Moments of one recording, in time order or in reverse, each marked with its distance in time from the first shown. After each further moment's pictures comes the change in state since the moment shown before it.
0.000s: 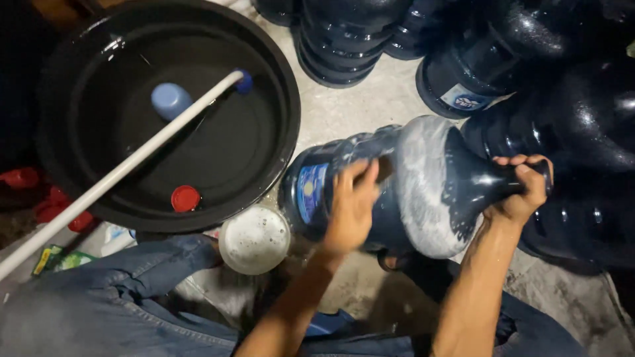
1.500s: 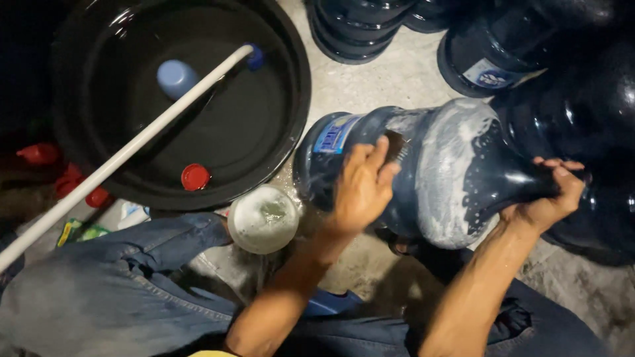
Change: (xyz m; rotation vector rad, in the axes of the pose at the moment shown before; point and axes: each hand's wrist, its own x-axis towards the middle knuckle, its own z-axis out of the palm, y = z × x) left_hand 0.012 0.001 0.009 0.284 -0.106 -0.216; right_hand -0.017 -0.002 -0.021 0.137 0.234 -0.054
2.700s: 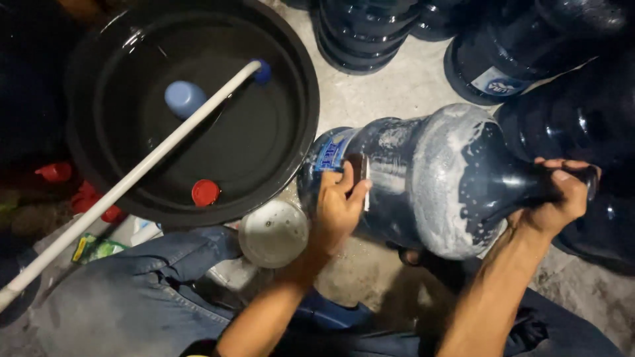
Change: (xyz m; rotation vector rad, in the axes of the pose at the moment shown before) left_hand -0.013 -0.039 -0.032 -0.155 -0.035 -0.343; right_hand -0.006 0.008 0.025 -0.120 -0.097 0.014
